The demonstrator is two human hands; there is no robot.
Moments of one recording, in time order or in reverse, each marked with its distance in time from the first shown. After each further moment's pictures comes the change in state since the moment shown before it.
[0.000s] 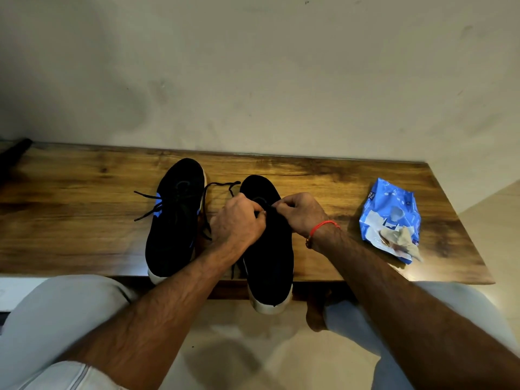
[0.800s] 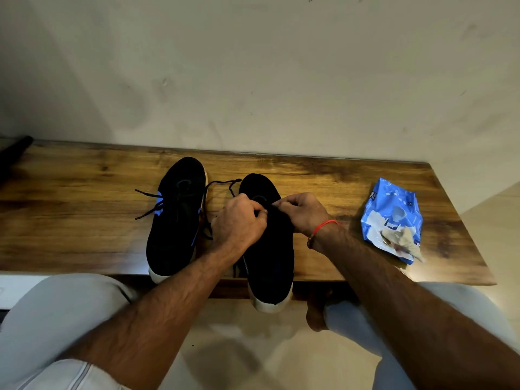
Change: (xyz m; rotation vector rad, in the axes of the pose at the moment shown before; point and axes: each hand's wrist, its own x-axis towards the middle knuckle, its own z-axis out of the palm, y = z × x) left_hand 0.005 -0.010 0.012 -0.075 0.025 -0.016; right_hand -0.004 0.000 0.002 0.146 -0.010 0.055
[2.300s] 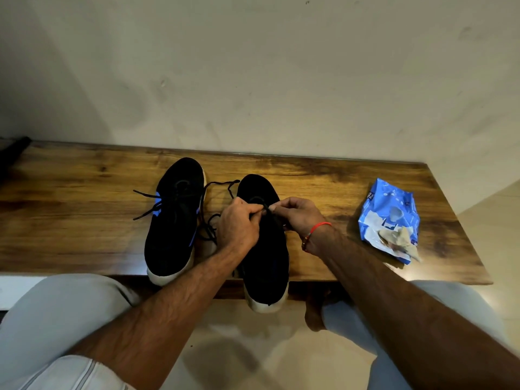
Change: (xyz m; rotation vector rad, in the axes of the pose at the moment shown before) left_hand -0.007 0.003 0.011 -0.153 0.055 -0.049; right_hand 0.011 0.018 0.009 0.253 -0.005 0.043
